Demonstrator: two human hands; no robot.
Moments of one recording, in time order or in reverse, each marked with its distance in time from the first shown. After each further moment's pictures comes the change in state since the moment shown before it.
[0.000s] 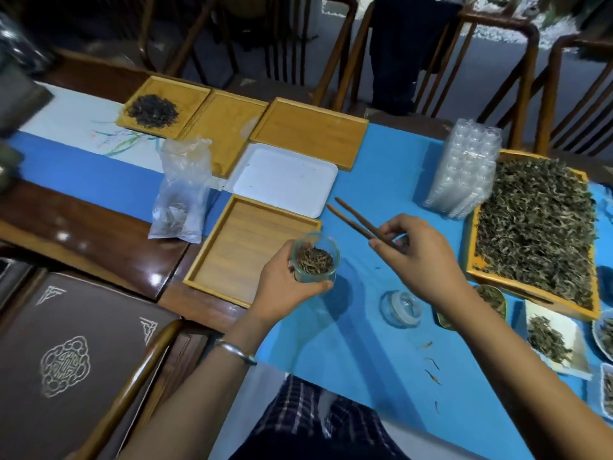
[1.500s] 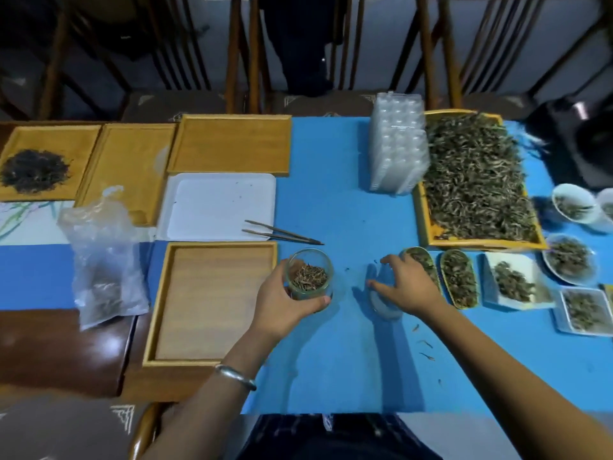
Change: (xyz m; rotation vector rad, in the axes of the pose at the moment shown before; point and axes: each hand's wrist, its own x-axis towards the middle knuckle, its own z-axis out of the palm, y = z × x) left_hand 0.049 -0.002 0.037 -0.003 -0.293 -0.128; right_hand -0.011 0.140 0.053 -0.233 -0.168 0.424
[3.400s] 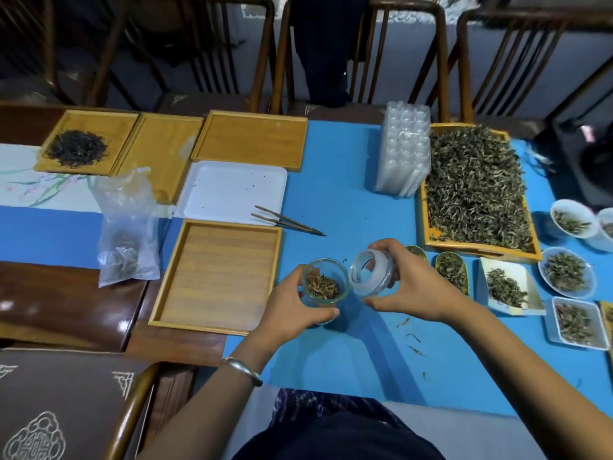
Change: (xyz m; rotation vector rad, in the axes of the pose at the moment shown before) left_hand -0.048 -0.006 0.023 0.180 -0.036 0.085; right_hand -0.074 -0.036 -0.067 0.326 -0.100 -0.364
